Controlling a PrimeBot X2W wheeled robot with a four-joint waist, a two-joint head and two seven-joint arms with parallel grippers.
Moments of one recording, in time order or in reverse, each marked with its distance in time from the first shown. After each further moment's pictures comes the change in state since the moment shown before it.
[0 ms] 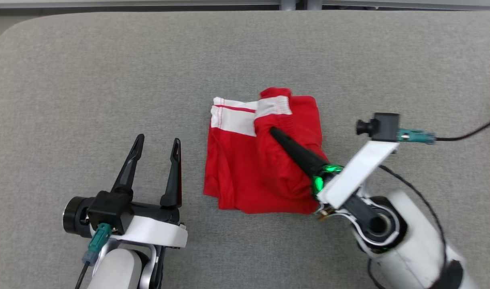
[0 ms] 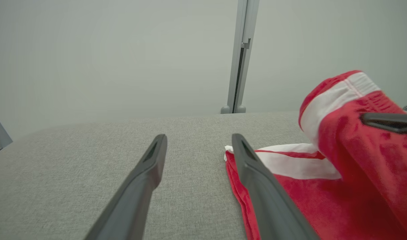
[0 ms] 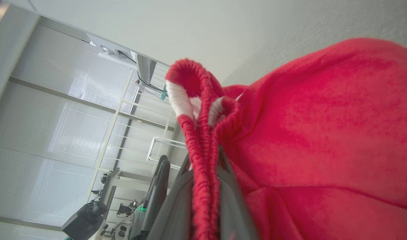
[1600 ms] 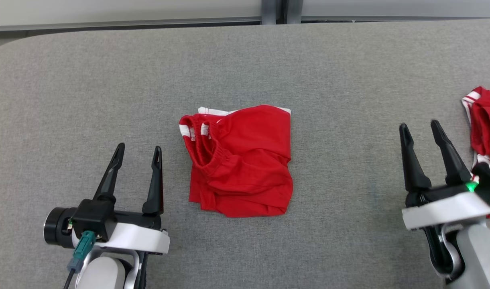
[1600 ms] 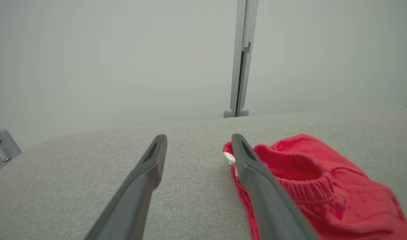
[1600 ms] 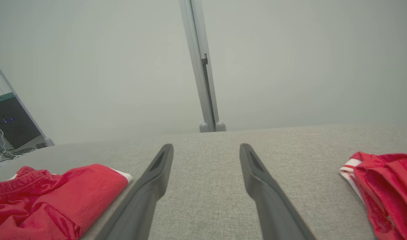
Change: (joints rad) left arm 0.033 0.005 0.072 0.007 0.044 -0.021 0.000; right arm 0.180 -0.116 -0.317 0.106 -0.857 0.000 -0.559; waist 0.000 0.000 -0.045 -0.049
